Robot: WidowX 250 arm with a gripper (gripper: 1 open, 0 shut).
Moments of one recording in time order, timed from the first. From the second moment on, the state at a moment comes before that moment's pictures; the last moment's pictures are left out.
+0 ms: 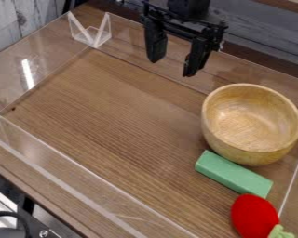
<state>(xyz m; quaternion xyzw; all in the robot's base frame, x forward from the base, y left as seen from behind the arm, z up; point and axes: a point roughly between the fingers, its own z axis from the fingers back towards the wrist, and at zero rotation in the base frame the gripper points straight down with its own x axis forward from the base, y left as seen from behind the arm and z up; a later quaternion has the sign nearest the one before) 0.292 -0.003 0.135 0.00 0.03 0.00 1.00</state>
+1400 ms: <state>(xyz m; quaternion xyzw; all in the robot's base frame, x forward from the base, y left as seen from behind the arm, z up) 0.229 -0.153 0.060 -0.07 0.01 -0.01 1.00</state>
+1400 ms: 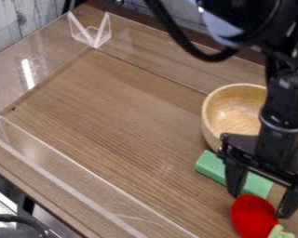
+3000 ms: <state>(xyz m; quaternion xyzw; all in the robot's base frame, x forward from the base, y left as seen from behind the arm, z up) 0.212 -0.146 0.026 -0.11 -0.02 0.03 0.99</state>
